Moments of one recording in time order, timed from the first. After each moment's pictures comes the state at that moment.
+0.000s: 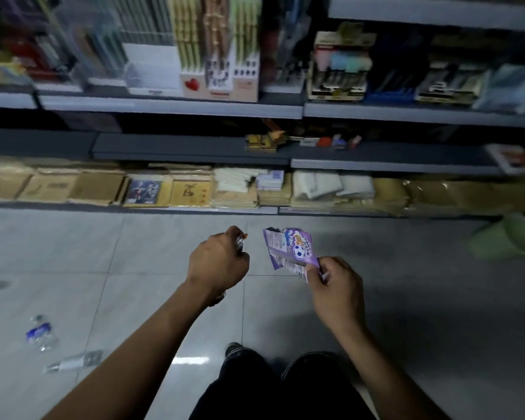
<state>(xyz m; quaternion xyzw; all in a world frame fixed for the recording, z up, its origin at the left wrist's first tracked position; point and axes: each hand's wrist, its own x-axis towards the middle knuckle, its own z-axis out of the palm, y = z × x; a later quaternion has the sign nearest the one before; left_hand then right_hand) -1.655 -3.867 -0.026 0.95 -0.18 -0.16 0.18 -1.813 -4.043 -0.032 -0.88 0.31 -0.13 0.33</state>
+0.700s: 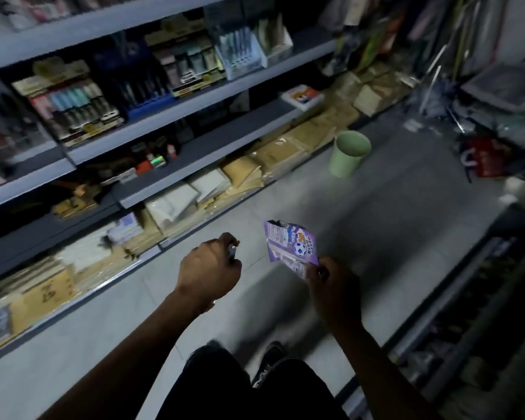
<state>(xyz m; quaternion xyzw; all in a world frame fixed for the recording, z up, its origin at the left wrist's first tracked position) -1.849 -4.193 -0.002 0.85 -0.50 -0.15 0.11 -2.079 -4.261 -0.030 -0.74 0.57 -0.26 0.25</state>
